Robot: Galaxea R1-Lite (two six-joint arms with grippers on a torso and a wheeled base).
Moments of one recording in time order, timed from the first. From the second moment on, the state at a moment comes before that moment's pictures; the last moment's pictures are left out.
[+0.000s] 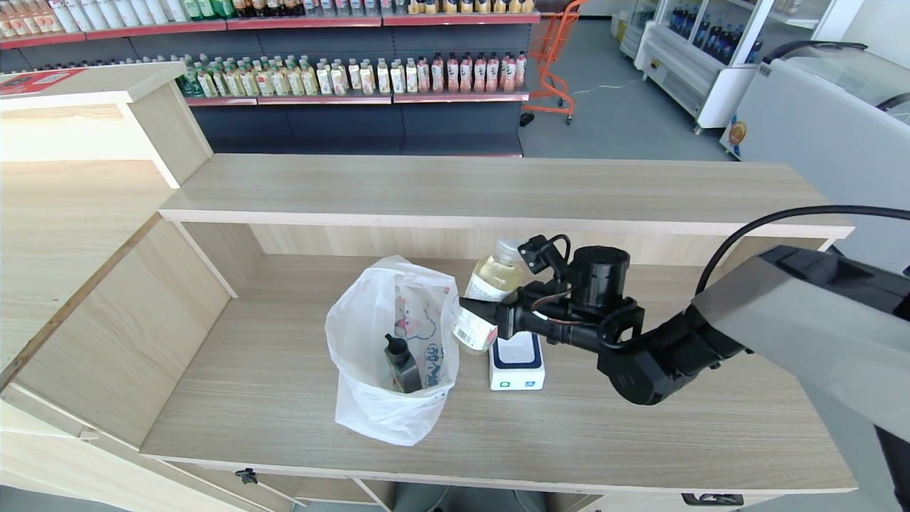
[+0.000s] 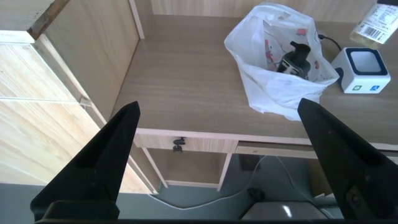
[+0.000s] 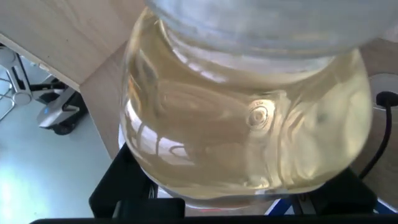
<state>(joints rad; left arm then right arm) 0.00 0.00 0.00 0.00 0.00 0.00 0.52 2.27 -1.16 -1.03 0.43 0.08</state>
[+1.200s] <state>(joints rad) 0.00 0.00 0.00 0.00 0.00 0.00 0.58 2.68 -1.83 -0.79 0.43 -0.12</state>
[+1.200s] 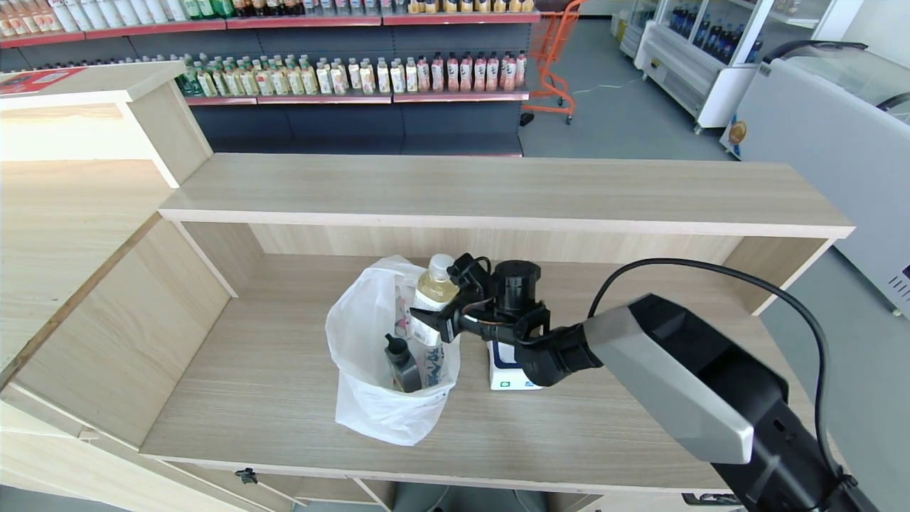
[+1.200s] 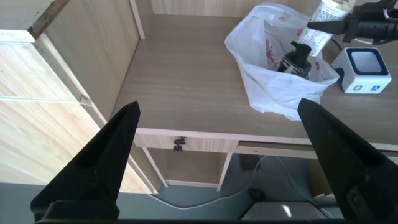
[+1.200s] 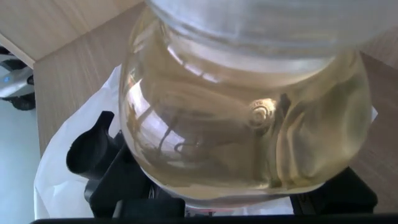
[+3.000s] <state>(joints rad) 0.00 0.00 0.00 0.00 0.00 0.00 0.40 1.65 -0.65 -0.86 0.40 0.18</state>
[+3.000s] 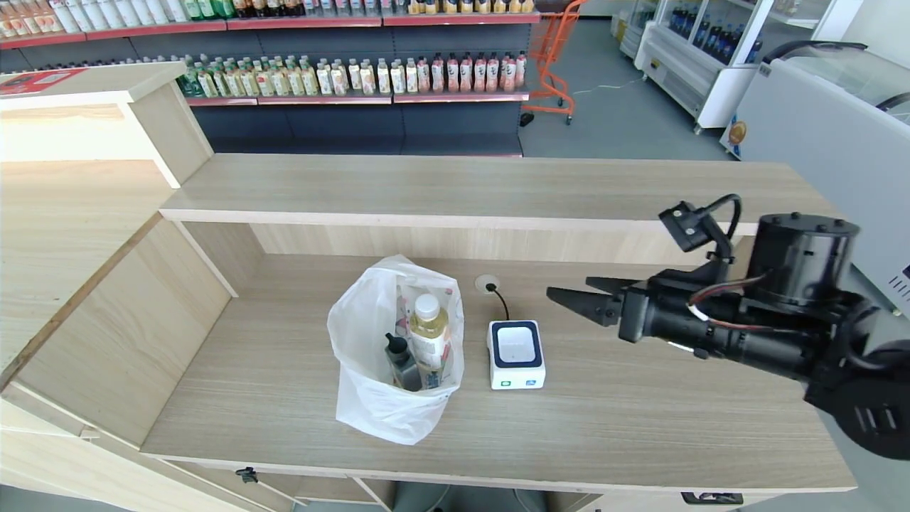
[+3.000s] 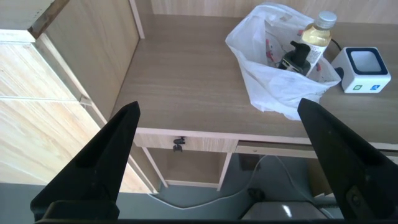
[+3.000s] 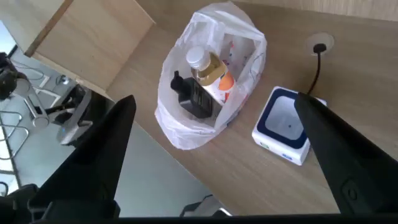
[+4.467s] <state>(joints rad) 0.00 0.00 0.00 0.00 0.00 0.00 0.00 -0.01 0.00 -0.01 -0.02 0.06</state>
